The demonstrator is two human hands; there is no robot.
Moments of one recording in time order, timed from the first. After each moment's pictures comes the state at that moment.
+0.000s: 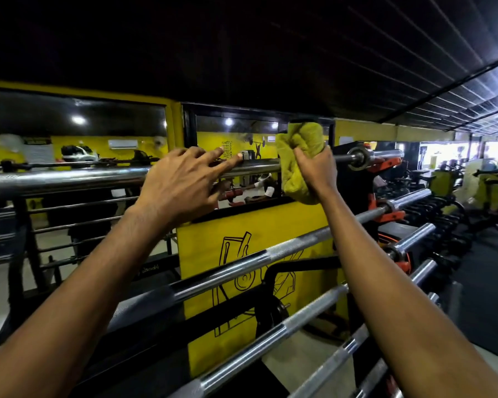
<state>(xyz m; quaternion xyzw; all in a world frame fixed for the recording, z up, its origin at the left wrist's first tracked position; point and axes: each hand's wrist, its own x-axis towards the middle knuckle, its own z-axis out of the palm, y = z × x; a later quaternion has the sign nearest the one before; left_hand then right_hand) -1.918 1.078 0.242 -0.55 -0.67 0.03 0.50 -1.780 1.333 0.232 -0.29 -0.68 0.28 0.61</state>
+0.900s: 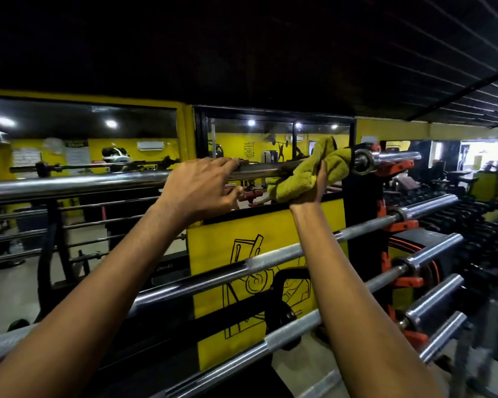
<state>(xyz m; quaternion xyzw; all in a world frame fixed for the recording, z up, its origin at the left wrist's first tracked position) -1.881 1.147 0.244 -0.52 -0.72 -0.02 0.45 -1.800 1.366 0.207 -0.06 -0.28 0.77 0.57</state>
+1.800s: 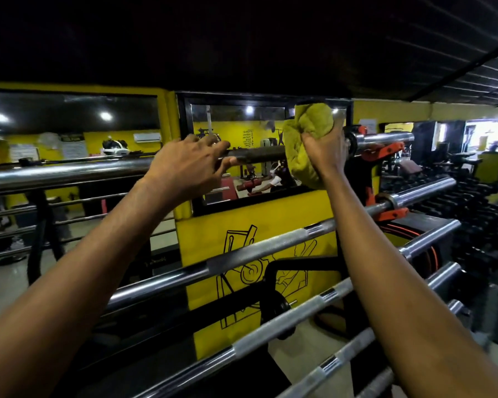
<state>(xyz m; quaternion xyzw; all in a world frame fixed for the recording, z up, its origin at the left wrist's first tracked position) -1.867 1.221 0.259 -0.50 -0.76 0.03 0.42 -1.746 1.479 0.239 -0.29 -0.68 0.27 0.61</state>
